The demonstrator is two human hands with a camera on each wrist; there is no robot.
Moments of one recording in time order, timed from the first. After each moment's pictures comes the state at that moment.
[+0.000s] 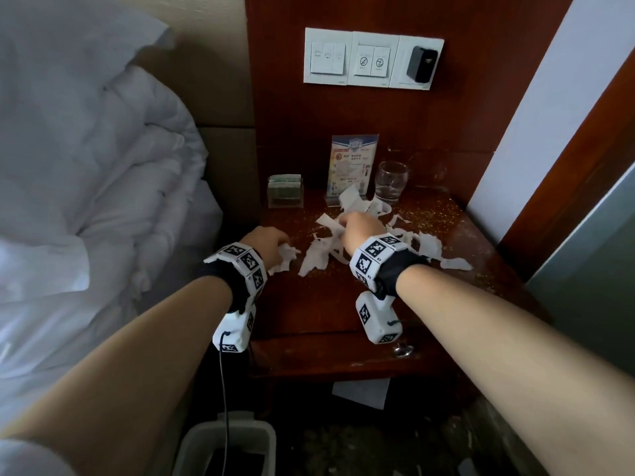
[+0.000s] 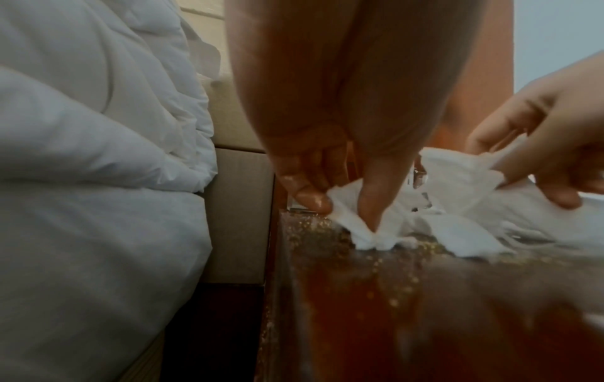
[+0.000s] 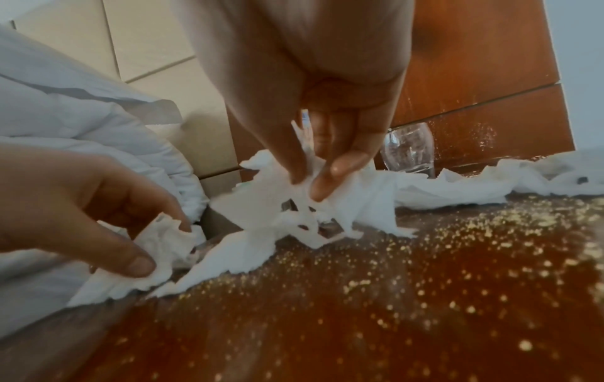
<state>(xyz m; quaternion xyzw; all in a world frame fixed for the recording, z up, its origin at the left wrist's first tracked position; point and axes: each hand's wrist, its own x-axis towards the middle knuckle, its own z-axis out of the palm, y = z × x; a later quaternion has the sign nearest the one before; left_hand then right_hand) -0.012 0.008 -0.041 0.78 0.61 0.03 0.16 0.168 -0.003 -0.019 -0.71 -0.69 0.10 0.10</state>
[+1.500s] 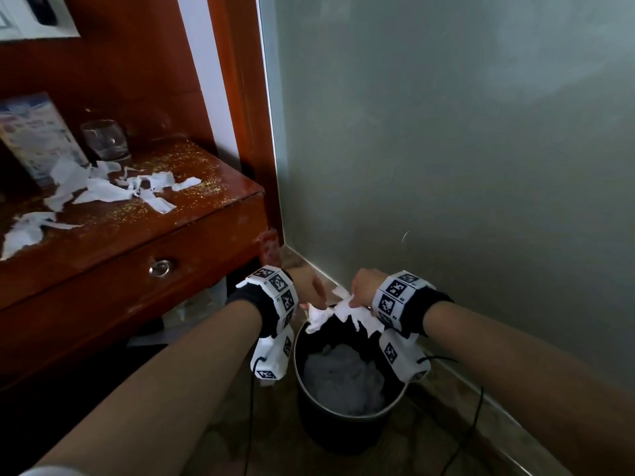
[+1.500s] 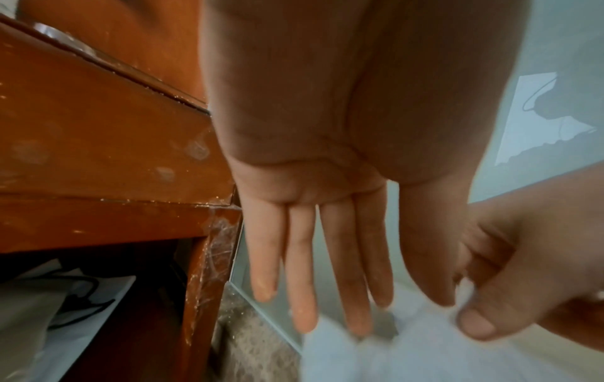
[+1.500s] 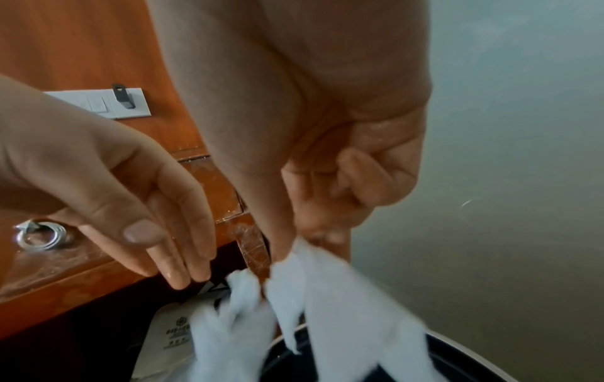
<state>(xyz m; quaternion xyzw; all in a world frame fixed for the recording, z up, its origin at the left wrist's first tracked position) 0.329 -0.283 -0.133 0.90 0.25 -0.19 0.29 0.443 -0.384 -0.152 -0.87 -0.41 0.26 -0.03</state>
